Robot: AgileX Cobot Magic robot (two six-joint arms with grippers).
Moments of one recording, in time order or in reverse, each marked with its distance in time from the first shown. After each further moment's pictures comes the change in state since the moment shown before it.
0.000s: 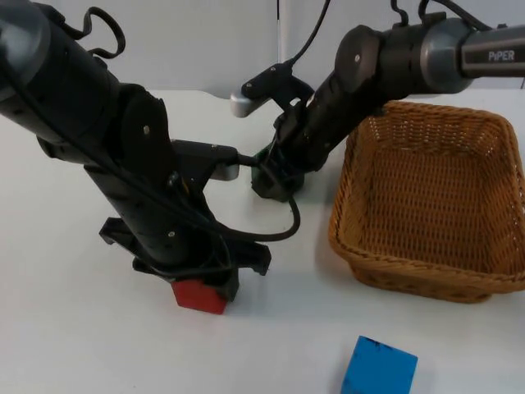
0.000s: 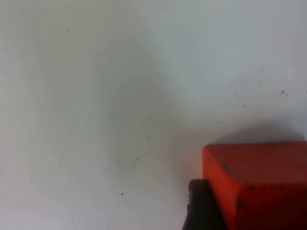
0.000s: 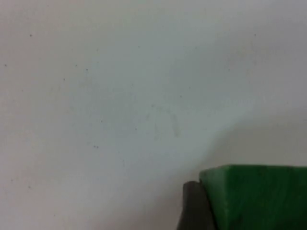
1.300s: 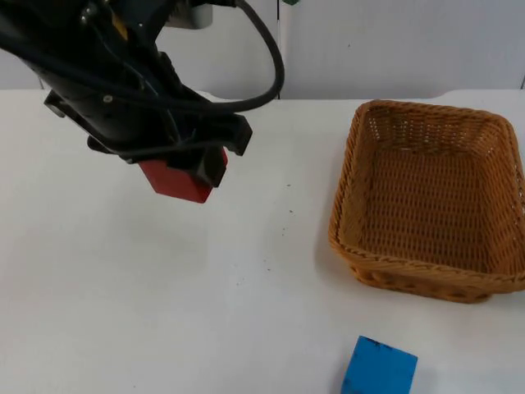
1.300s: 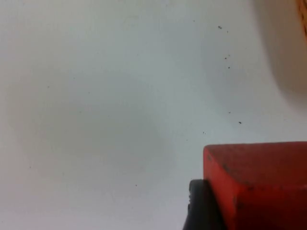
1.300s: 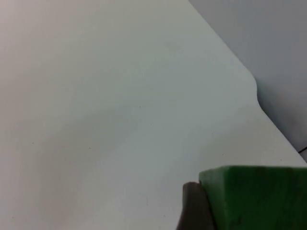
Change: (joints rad) right arm 0.000 -0.455 0.000 -0.011 0.218 0.021; left arm 0.000 -0.413 0.000 0.092 0.191 0.000
